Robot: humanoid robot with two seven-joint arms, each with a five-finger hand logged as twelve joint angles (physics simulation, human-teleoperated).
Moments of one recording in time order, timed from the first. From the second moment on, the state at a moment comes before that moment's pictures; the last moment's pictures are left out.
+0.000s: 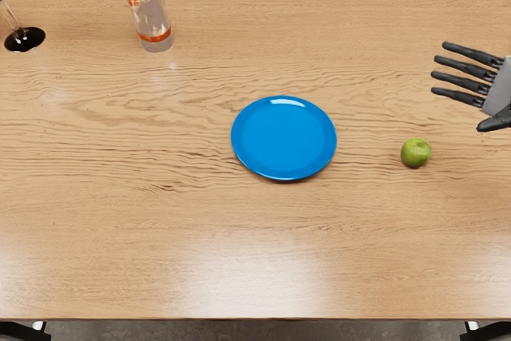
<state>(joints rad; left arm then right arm) -0.05 0.00 -0.03 -0.27 0.03 -0.03 0.06 0.25 -0.80 1.49 1.33 -0.02 0.61 -0.61</state>
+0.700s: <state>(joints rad) -0.05 0.00 -0.03 -0.27 0.03 -0.03 0.06 0.42 -0.75 1.06 1.59 -0.93 0.05 -0.61</state>
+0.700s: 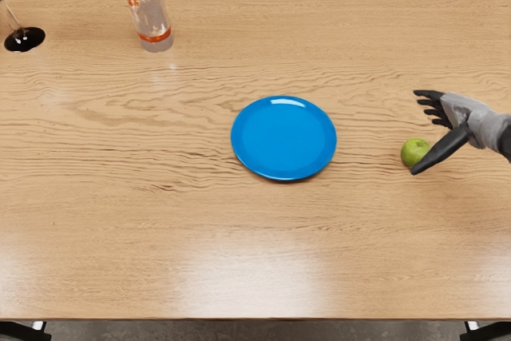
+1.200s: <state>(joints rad) -0.05 0.00 -0.03 -0.27 0.03 -0.03 0.06 0.72 -0.67 0.47 1.39 -1.04 -0.39 -0.61</state>
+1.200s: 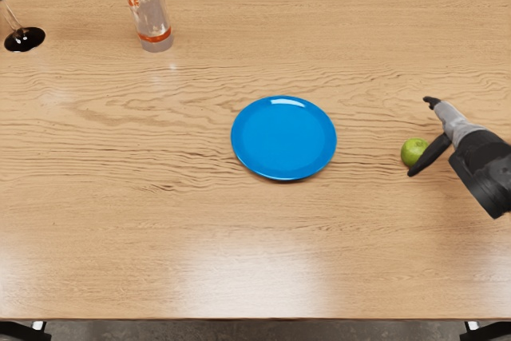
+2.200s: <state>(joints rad) -0.05 0.00 -0.03 -0.27 0.03 -0.03 0.06 0.74 -0.67 0.45 1.38 -1.03 -0.39 -0.61</state>
